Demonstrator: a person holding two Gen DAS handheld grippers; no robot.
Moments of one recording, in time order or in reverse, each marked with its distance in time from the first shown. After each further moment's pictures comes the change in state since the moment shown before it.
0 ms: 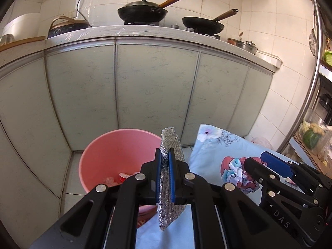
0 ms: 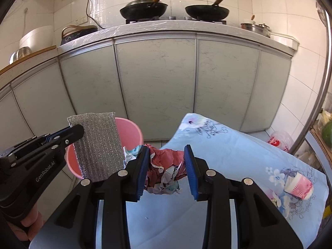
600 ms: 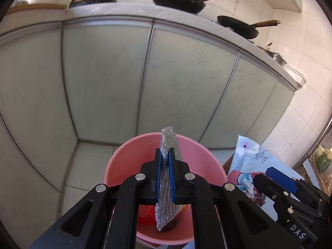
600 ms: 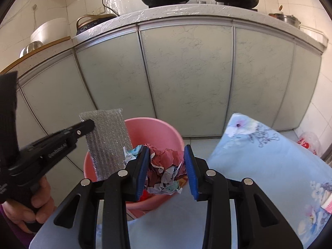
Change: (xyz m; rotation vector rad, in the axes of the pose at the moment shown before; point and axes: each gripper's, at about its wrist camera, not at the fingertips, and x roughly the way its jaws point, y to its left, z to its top) left arm 0.070 0.104 0.012 -0.159 0.065 0.039; right arm 0.078 0.050 0.018 -0.003 0.085 0.182
